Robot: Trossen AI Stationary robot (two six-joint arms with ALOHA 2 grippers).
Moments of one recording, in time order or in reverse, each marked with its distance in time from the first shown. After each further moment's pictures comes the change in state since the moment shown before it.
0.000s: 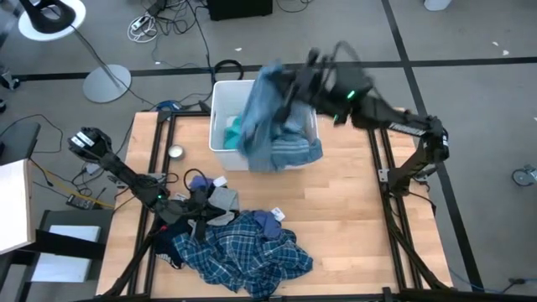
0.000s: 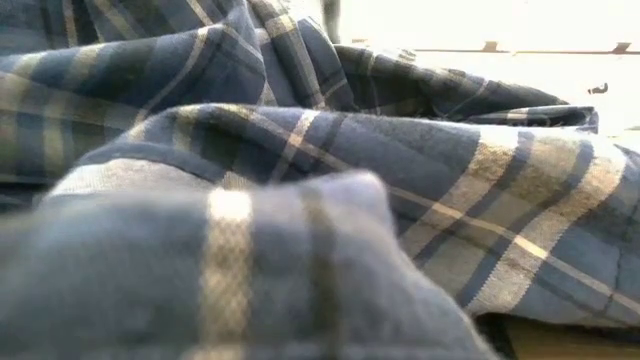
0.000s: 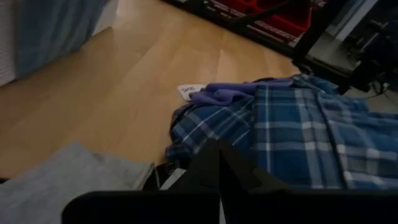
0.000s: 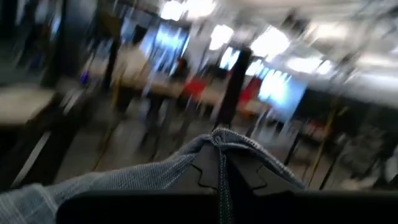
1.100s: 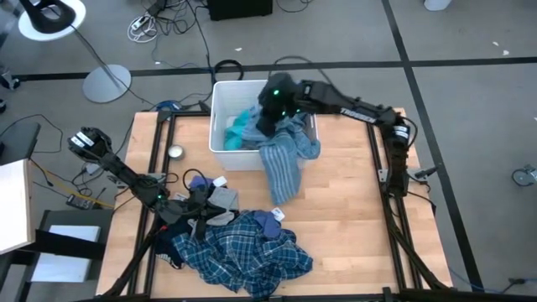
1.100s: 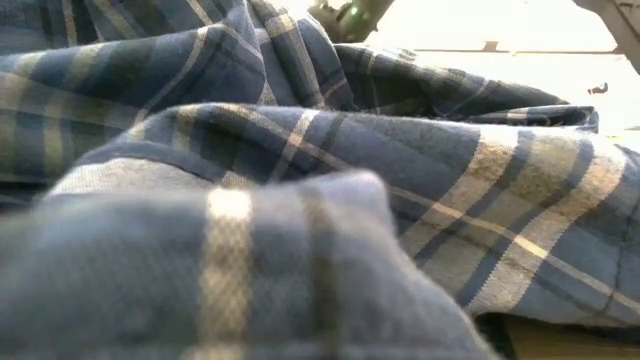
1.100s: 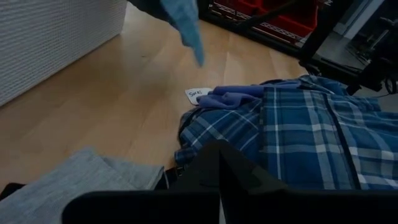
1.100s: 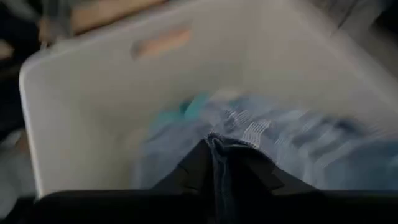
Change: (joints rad) left arm 0.000 0.000 0.000 -0.004 -0.027 0.028; right arm -0.217 0.337 0.181 -0.801 -0.259 0.453
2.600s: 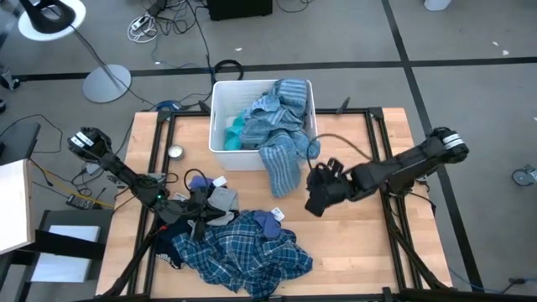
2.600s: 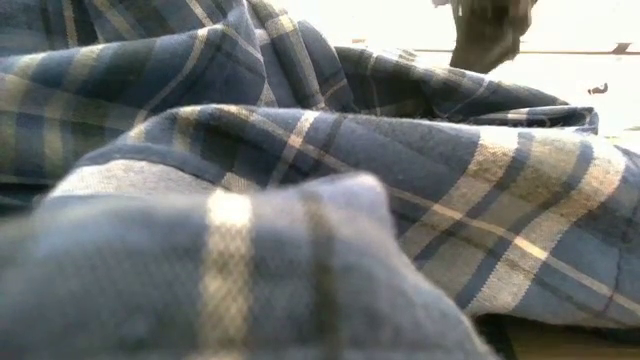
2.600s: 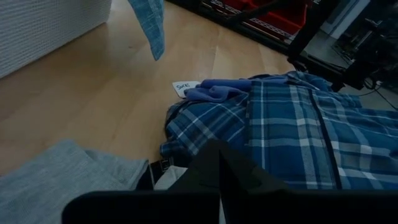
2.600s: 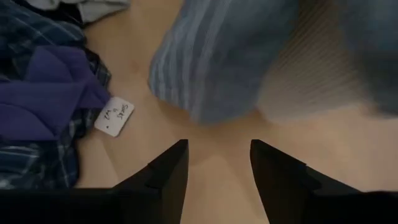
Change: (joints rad) left arm 0.000 0.000 0.000 0.007 0.052 -0.035; right arm 0.674 -0.510 -0.893 -0.001 0.450 0.606
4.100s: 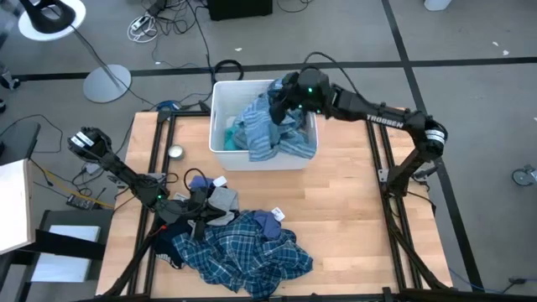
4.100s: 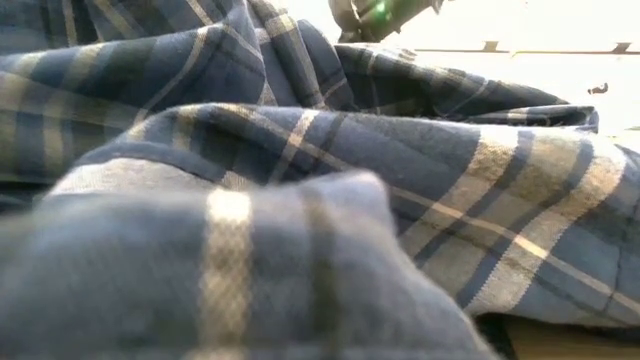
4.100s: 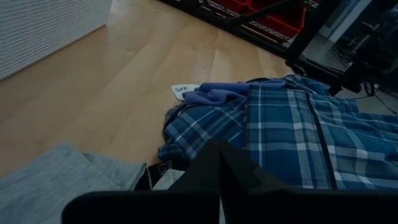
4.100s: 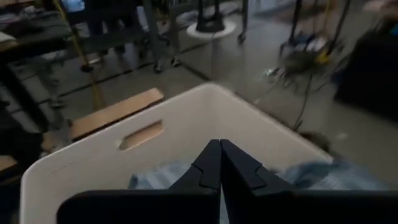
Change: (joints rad) left arm 0.000 0.000 0.000 0.014 -0.003 0.002; right arm -0.715 0.199 0.375 0.649 -0.368 -0.559
